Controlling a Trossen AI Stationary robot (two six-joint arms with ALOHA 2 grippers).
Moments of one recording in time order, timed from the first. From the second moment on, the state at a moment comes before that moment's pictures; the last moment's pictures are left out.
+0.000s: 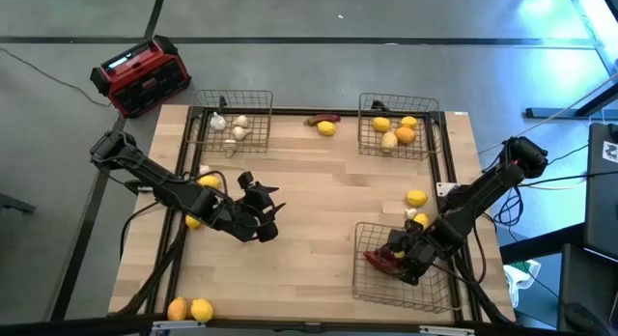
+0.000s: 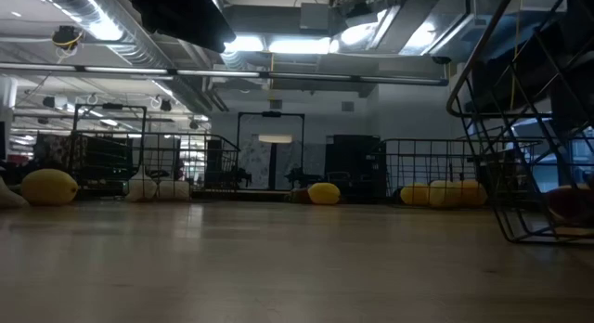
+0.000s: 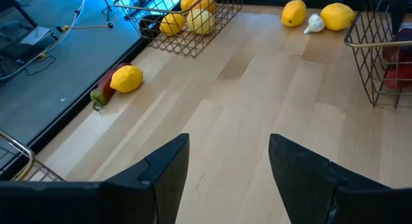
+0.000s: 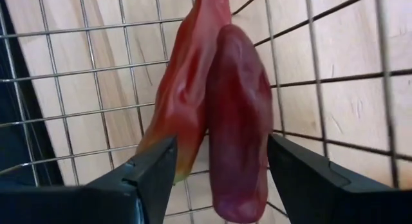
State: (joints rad) left arm -0.45 1.36 0.95 -0.43 -0.87 -0.52; right arm 0.78 1.35 0.79 -0.66 0.08 1.07
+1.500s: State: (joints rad) left arm -0.44 1.36 0.95 -0.42 -0.87 -0.52; right arm 0.67 1.34 1.13 -1.11 0.53 0.85
